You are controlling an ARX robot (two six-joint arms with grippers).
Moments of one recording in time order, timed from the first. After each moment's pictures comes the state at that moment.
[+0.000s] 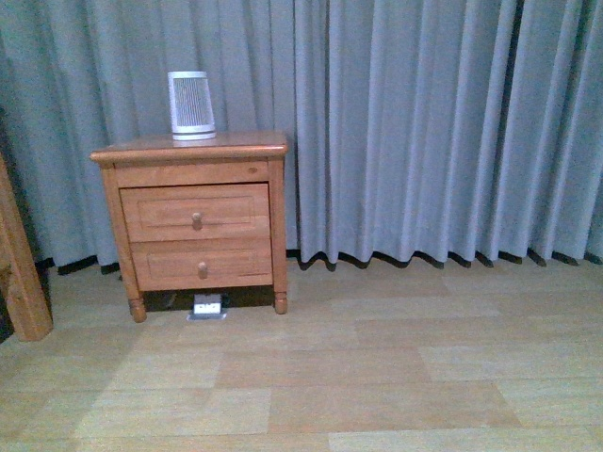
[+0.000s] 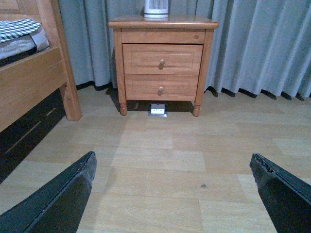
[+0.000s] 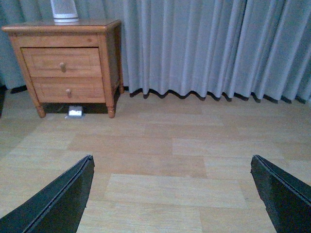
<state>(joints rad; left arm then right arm) -0.01 0.00 0.01 0.00 0.00 0.00 0.00 0.00 0.01 0.00 0.00 0.00</state>
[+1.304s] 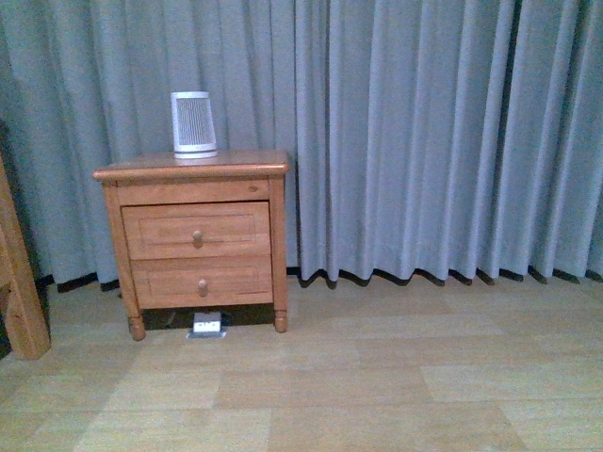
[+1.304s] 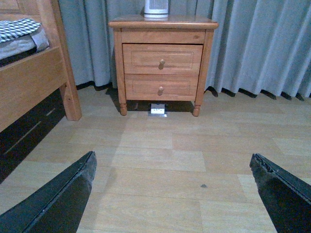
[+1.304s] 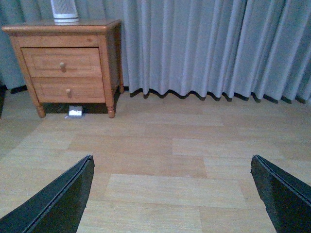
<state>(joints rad) -0.01 0.00 0.01 0.00 0.00 0.00 0.00 0.00 0.01 0.00 0.00 0.00</state>
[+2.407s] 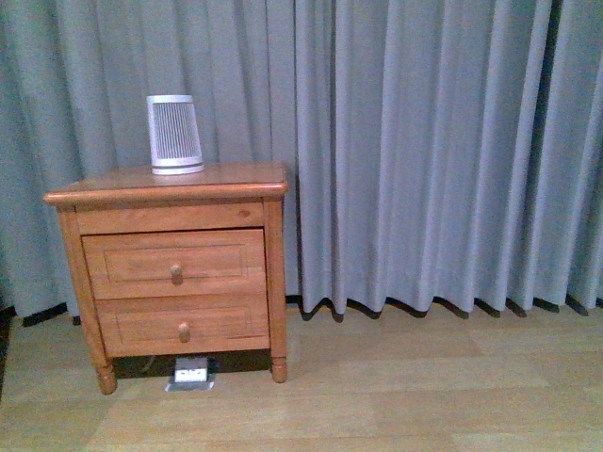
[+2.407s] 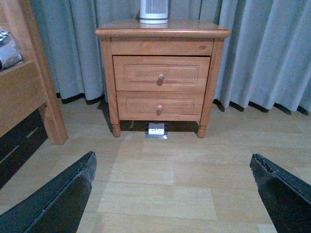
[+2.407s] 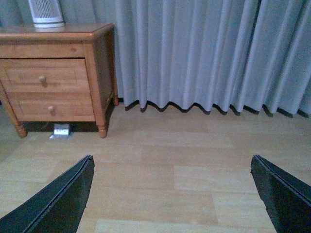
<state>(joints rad) -0.01 0.00 0.01 0.00 0.00 0.00 0.00 0.00 0.01 0.00 0.00 0.00</state>
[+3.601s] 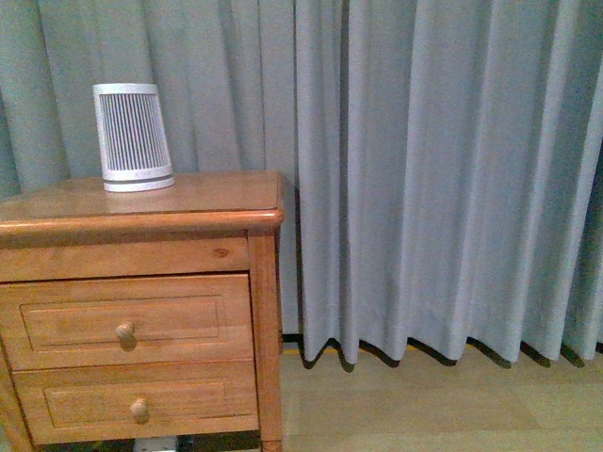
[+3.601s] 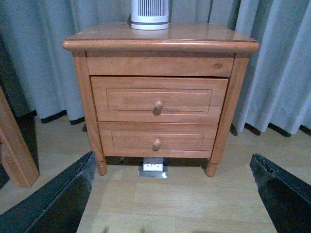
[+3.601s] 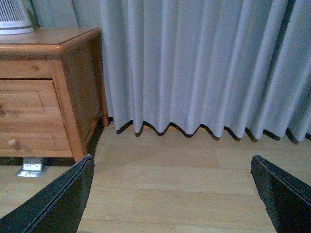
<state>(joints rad) -0.01 0.00 0.01 0.00 0.00 0.00 0.00 0.00 0.01 0.00 0.00 0.00</state>
